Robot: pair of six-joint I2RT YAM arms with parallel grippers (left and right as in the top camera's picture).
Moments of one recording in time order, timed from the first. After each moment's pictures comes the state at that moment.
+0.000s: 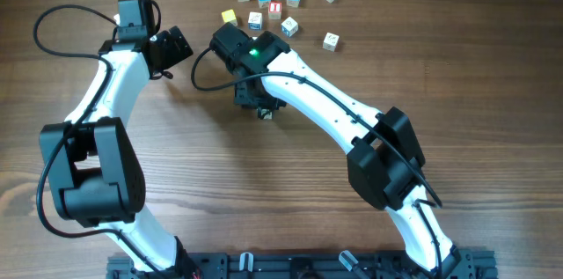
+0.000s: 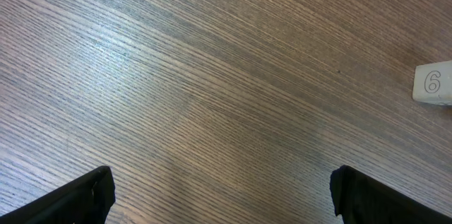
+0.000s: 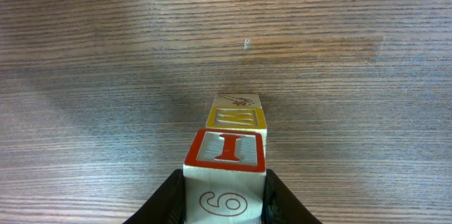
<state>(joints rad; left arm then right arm) 0.08 1.90 1.33 -0.49 -0.07 -0.44 0.79 2.28 2.06 -1.21 0.07 0.82</state>
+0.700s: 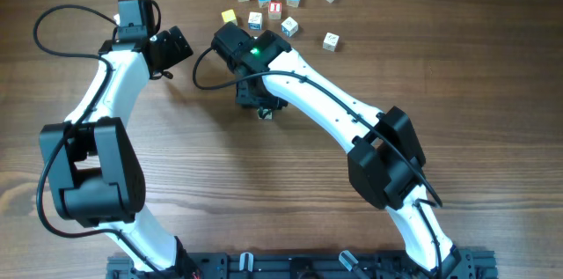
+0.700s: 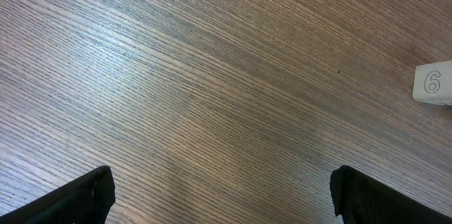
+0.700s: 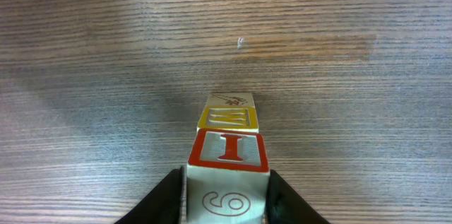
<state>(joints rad) 0.08 1.90 1.33 -0.49 -0.07 -0.44 0.79 2.28 2.06 -1.22 0.06 0.81</state>
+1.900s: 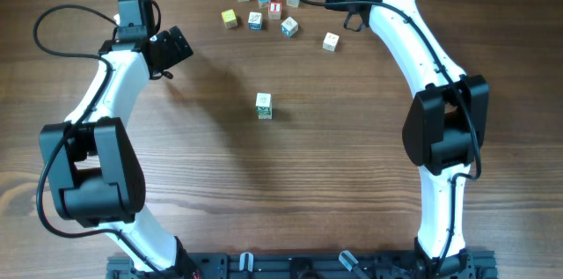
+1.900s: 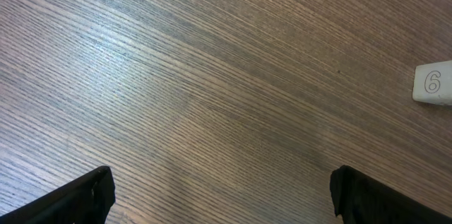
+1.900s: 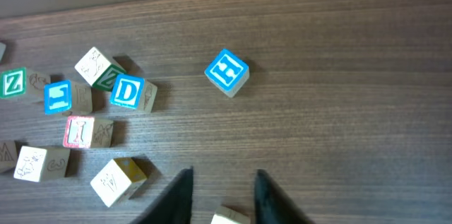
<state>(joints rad) 0.08 1.90 1.33 -0.49 -0.07 -0.44 0.29 2.28 2.06 -0.67 0.10 0.32</state>
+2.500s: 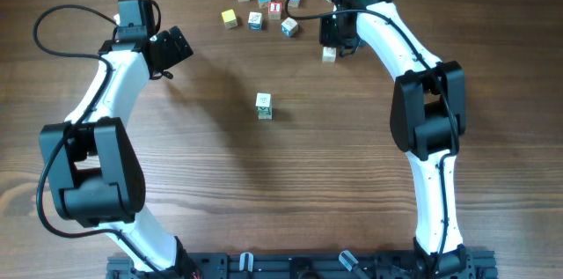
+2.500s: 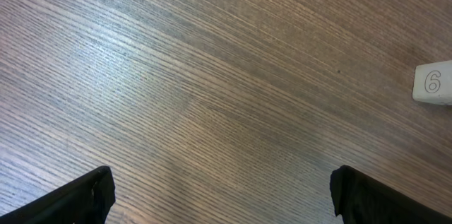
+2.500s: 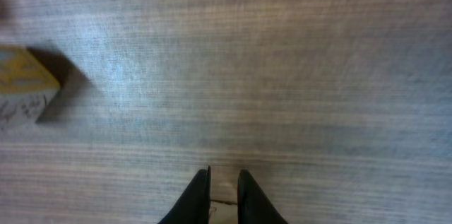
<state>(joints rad) 0.08 1.90 1.33 -0.49 -0.07 -0.44 0.29 2.44 2.05 -0.88 -0.04 0.32</state>
